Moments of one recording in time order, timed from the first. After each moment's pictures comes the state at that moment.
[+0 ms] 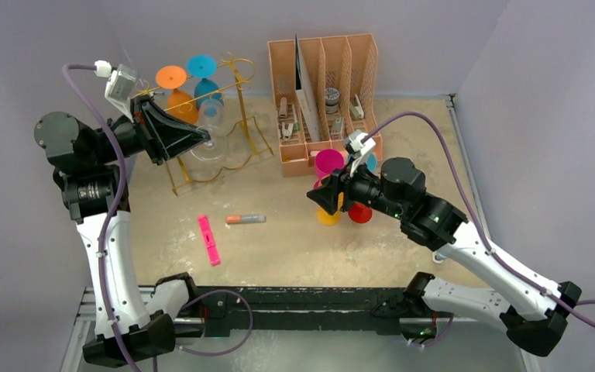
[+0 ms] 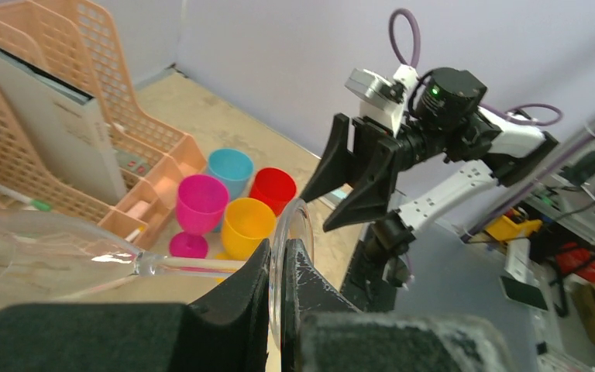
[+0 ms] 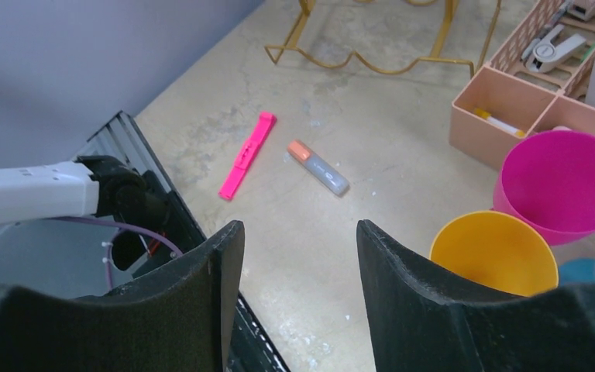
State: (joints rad) left arm 0.29 1.00 1.41 -0.03 1.39 -0.71; right arm 0.85 0.95 1.04 -0.36 -0.13 0.30
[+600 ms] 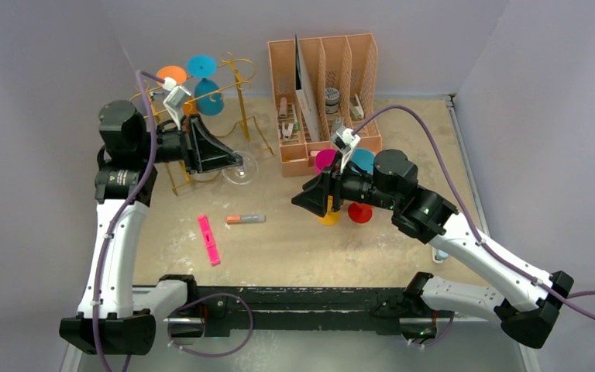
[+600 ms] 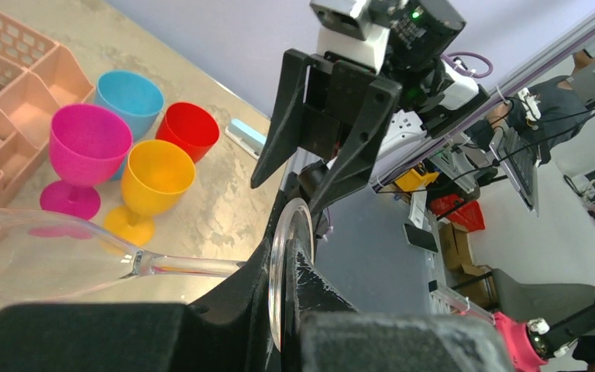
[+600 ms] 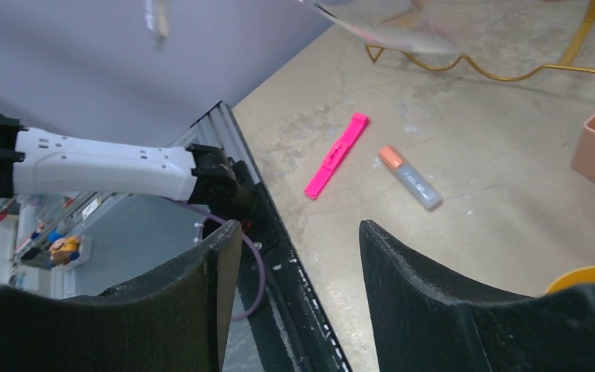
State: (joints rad) left arm 0.02 1.05 1.30 -0.29 1.40 -0.55; right arm 0.85 1.01 1.08 -0.26 -0.34 0.42
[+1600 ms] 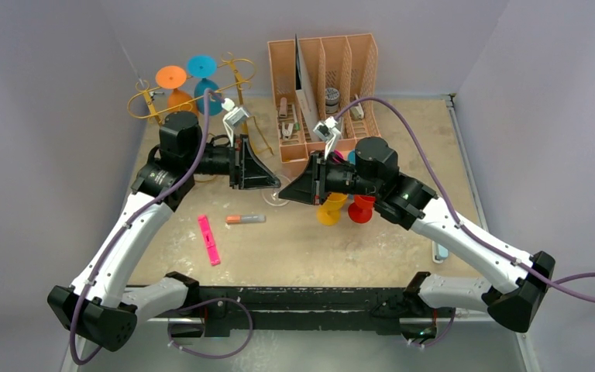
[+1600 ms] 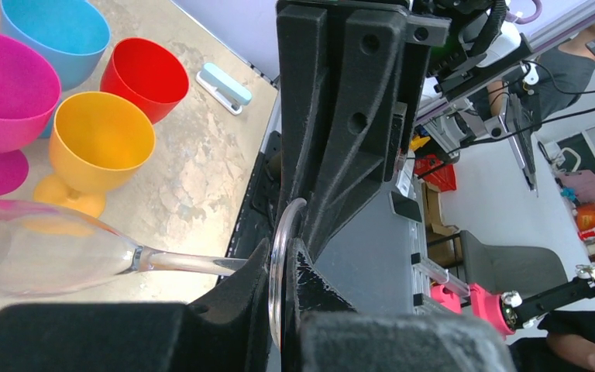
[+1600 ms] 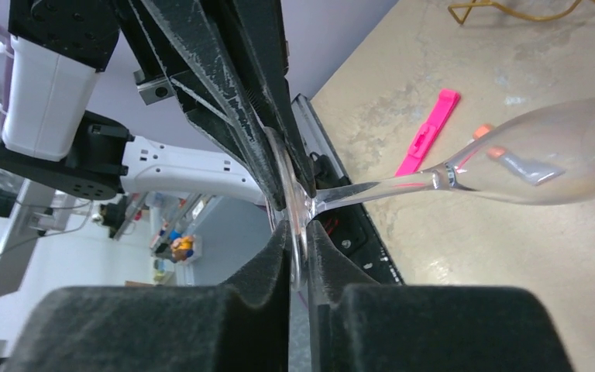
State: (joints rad) left arm -0.37 1.10 1.20 -0.37 1.10 -0.47; right arm 0.85 1.16 1.16 -0.19 -0.50 0.71
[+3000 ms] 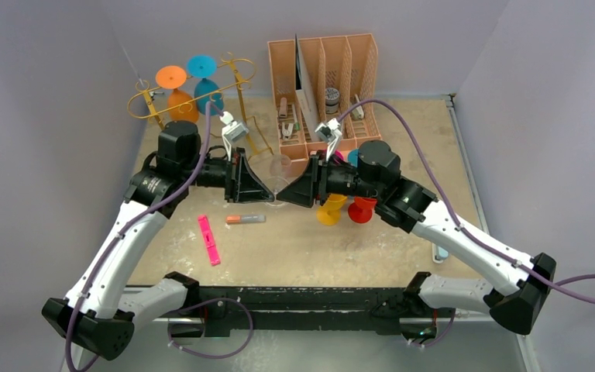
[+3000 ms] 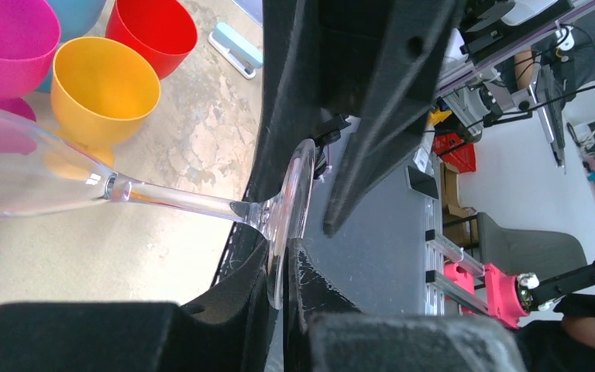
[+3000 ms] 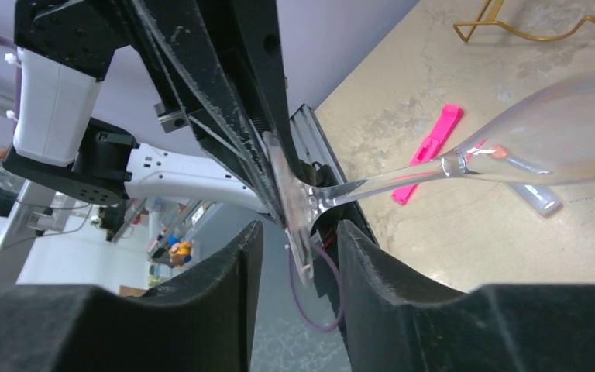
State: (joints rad) left arm -0.38 1.04 1.20 -0.59 1.08 -0.31; right arm 0.85 1.15 1.12 -0.12 -0.49 0.73
